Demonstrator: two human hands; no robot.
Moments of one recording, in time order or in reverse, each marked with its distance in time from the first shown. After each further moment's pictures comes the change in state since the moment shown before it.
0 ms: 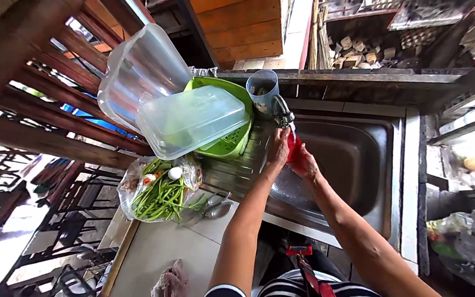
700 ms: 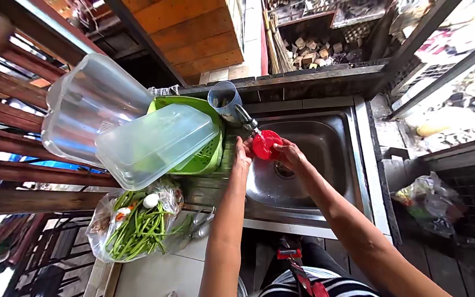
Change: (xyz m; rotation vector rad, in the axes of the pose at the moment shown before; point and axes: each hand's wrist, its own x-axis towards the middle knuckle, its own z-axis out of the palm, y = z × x) left_hand 0.024 -0.003 -0.014 -1.326 0.012 -0.945; right_hand -0.020 -0.057 0.010 -0.358 0.213 -0.004
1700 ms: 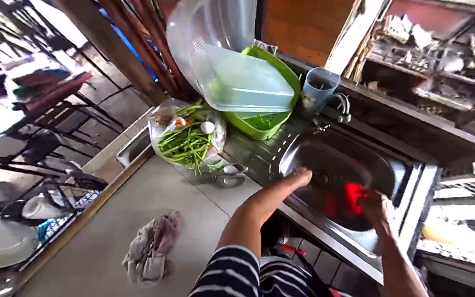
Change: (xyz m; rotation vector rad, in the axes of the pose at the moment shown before) left_hand -0.093 -0.045 -0.051 1.563 -0.541 0.339; right_hand -0.109 -0.019 -0.074 -1.571 0.246 -0.235
